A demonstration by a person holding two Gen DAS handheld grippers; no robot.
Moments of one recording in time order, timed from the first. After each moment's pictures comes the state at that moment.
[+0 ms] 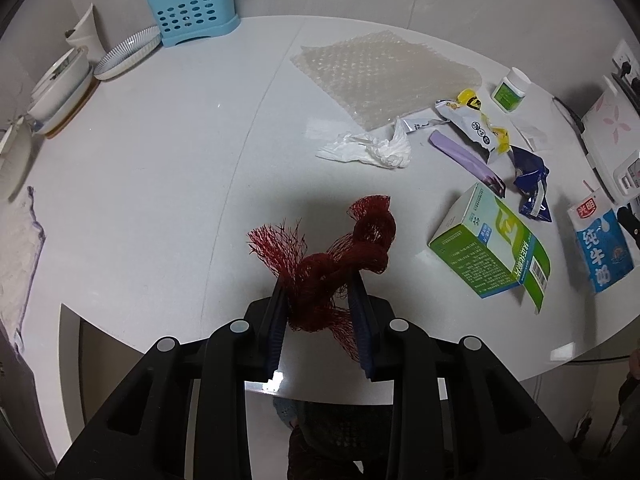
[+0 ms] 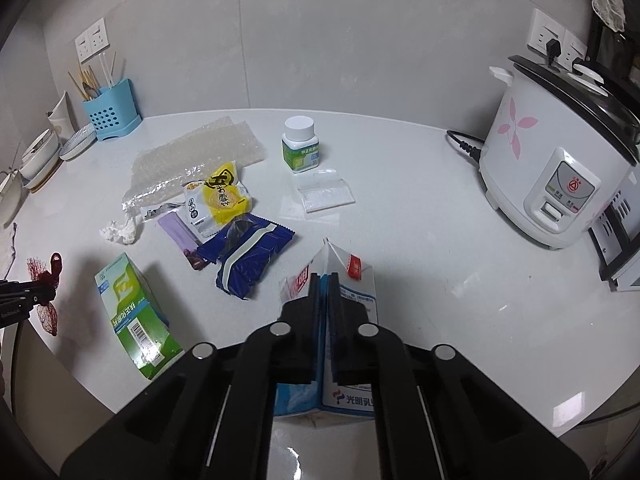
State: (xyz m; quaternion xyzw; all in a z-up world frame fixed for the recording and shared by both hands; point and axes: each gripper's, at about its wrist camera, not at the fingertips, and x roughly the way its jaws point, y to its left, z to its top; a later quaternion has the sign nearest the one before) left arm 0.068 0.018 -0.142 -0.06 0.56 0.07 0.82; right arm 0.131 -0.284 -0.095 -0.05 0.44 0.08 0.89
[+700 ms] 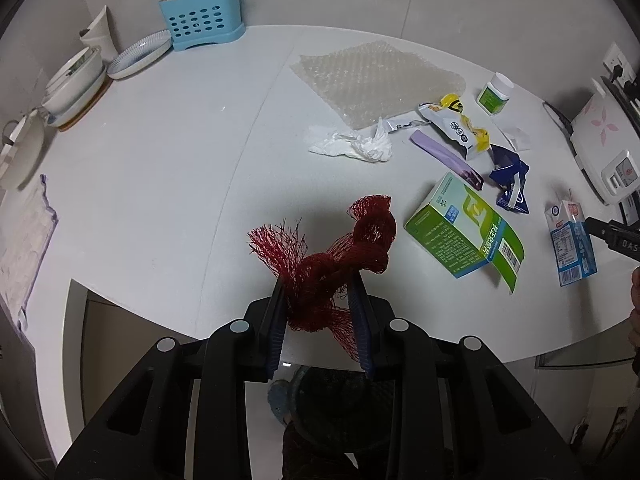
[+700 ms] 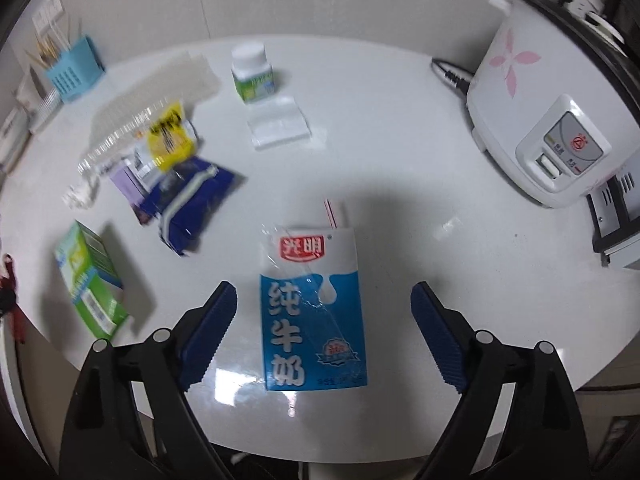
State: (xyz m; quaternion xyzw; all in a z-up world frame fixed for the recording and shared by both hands) left arm 0.039 0.004 -0.120 -0.07 0.55 0.08 0.83; right arm 0.175 -0.311 -0.125 -0.08 0.59 0.05 0.80
